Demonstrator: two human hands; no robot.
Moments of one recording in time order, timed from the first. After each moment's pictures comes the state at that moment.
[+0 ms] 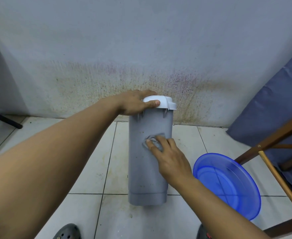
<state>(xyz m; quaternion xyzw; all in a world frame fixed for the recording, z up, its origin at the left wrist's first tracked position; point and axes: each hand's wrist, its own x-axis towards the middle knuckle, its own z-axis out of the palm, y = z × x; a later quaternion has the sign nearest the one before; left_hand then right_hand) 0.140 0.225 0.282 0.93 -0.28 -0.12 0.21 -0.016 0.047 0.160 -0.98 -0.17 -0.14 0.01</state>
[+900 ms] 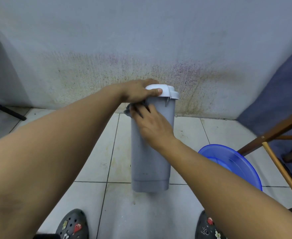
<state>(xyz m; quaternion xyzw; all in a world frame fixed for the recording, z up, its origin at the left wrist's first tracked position) 0.144 0.223 0.282 0.92 -0.25 -0.14 0.27 0.048 0.103 0.201 -0.95 -0.24 -0.20 -0.02</state>
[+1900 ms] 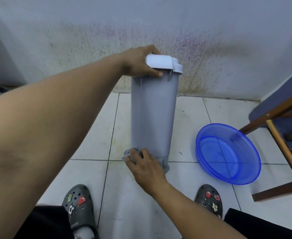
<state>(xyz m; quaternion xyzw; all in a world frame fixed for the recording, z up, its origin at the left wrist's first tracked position) 0.139 0.216 0.281 0.94 -0.21 -0.09 0.26 -0.096 0.116 0.050 -0.96 -0.26 -0.09 0.02</state>
